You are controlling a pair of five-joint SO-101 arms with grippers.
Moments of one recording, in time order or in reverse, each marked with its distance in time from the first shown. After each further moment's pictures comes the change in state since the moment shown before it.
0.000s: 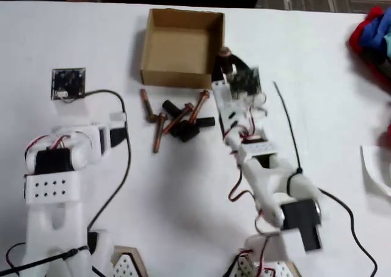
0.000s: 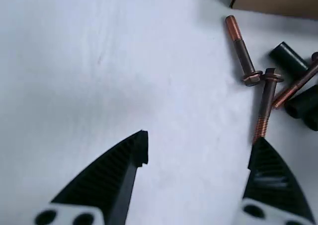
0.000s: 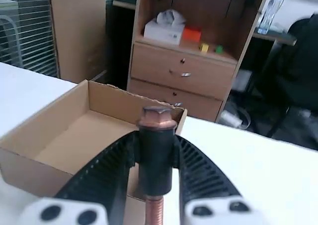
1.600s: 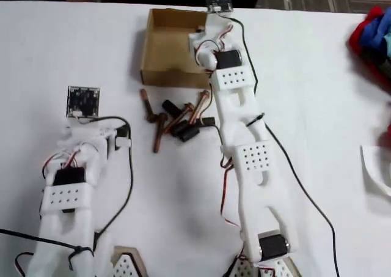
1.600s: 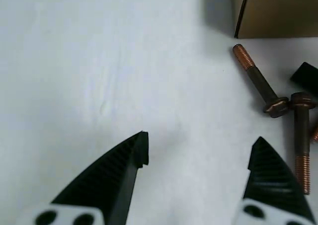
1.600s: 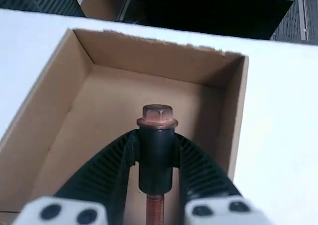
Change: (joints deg) left arm 0.0 0.0 21.7 -34.6 -5.5; right arm -3.0 73.9 -132.1 88.0 -12.7
